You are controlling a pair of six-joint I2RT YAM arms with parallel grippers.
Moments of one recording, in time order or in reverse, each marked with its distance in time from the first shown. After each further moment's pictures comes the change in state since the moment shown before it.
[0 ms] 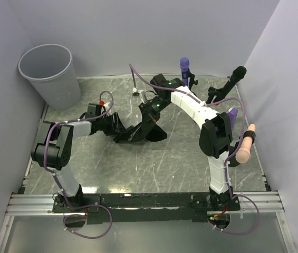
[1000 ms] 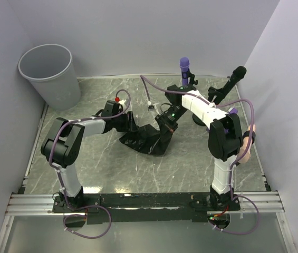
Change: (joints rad) left arm -0.193 0.071 0.114 -0.002 -0.201 0.002; right arm -0.100 -0.112 -0.241 -0.190 0.095 -0.157
